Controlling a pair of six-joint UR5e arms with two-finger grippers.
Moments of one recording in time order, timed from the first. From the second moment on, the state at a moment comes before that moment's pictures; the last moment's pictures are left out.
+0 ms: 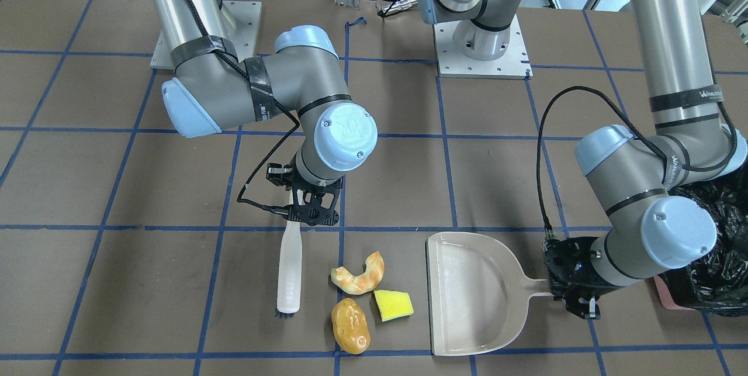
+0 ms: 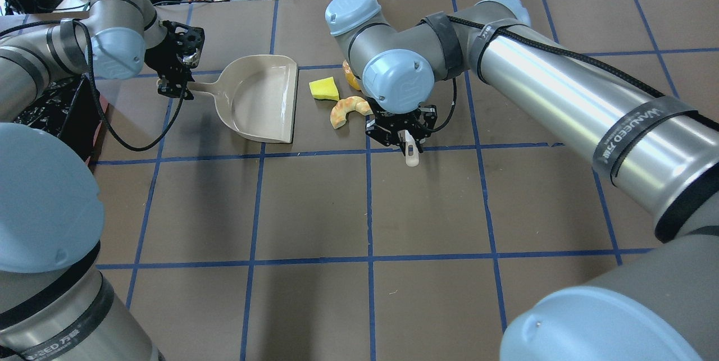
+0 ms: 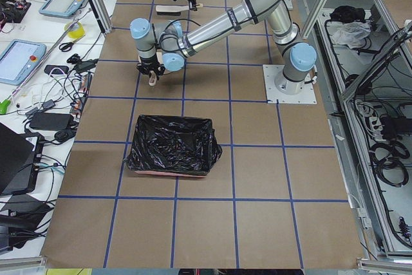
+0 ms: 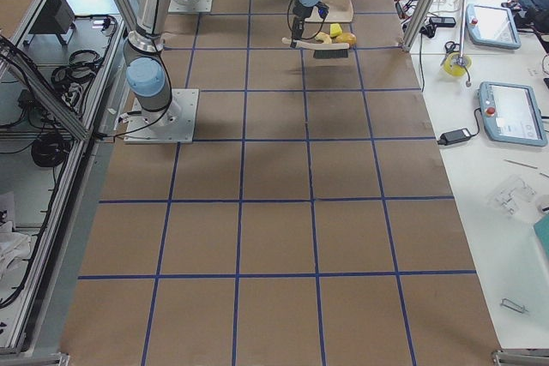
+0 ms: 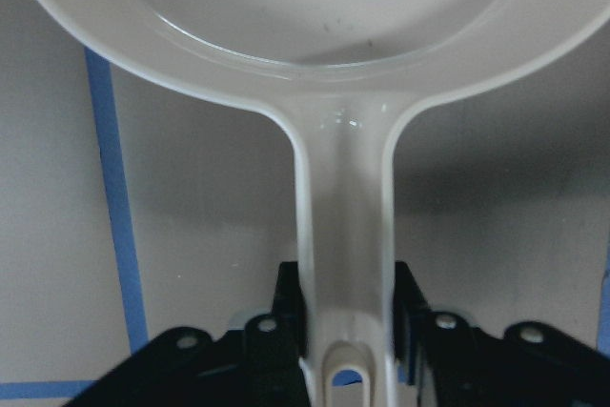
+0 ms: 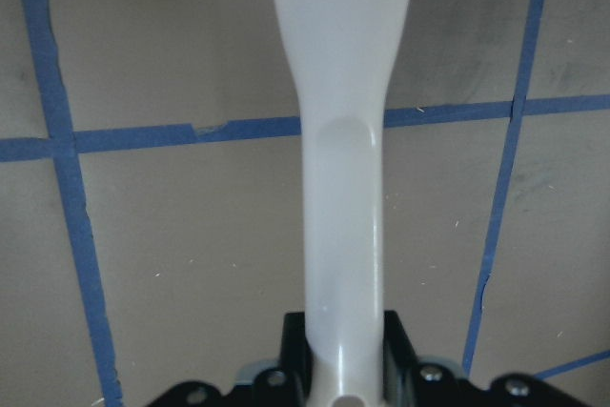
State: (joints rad) left arm -1.35 -2.16 -1.46 -1.10 1.58 1.84; right arm 1.95 -1.05 1.46 -1.63 -1.78 0.45
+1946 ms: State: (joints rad) left arm -1.38 -2.16 -1.46 -1.11 1.63 1.82; right arm 2.09 -0.90 1.32 -1.73 -1.57 0.58
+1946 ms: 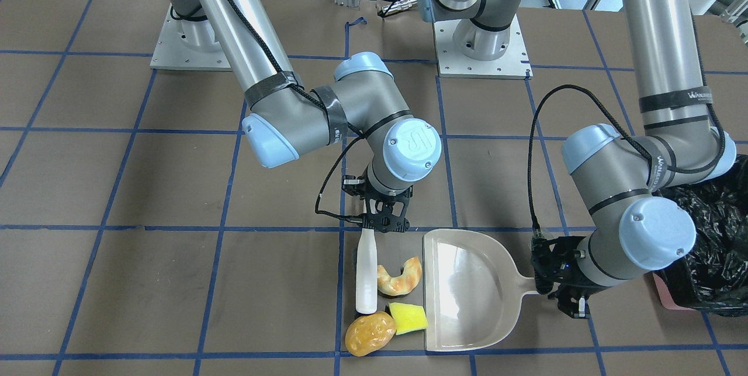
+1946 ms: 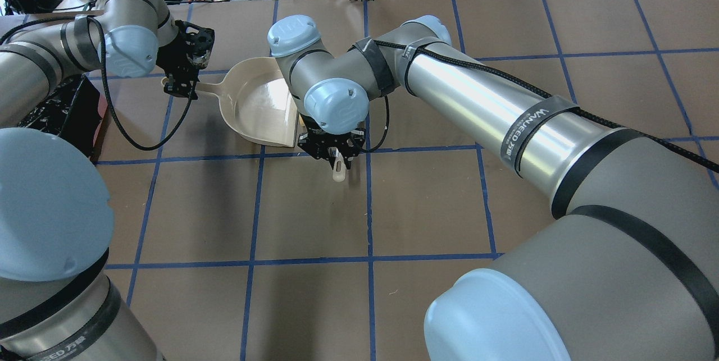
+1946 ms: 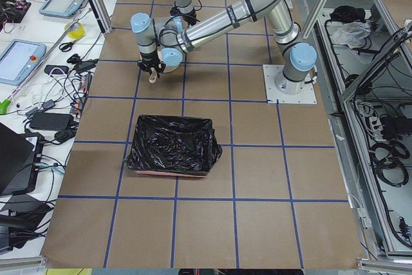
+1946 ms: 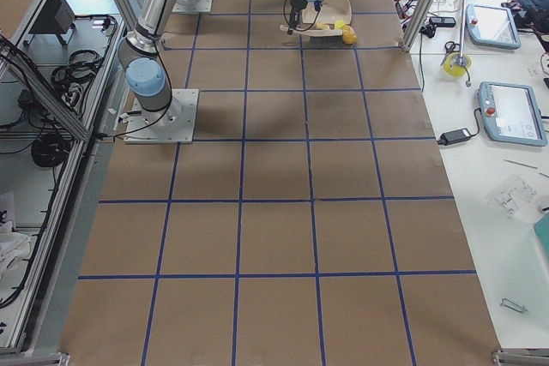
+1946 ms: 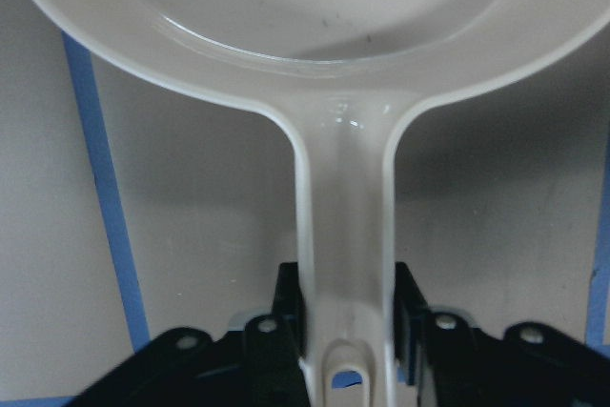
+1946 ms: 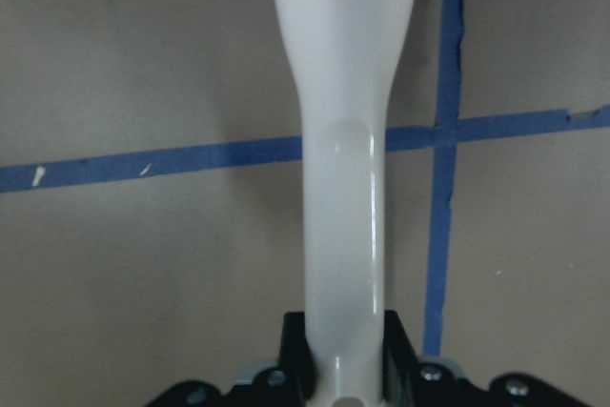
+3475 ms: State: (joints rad) left arm -1.38 -2.16 -1.47 -1.10 1.62 1.82; right arm 2.23 -0.85 1.22 -1.84 -1.40 0.77
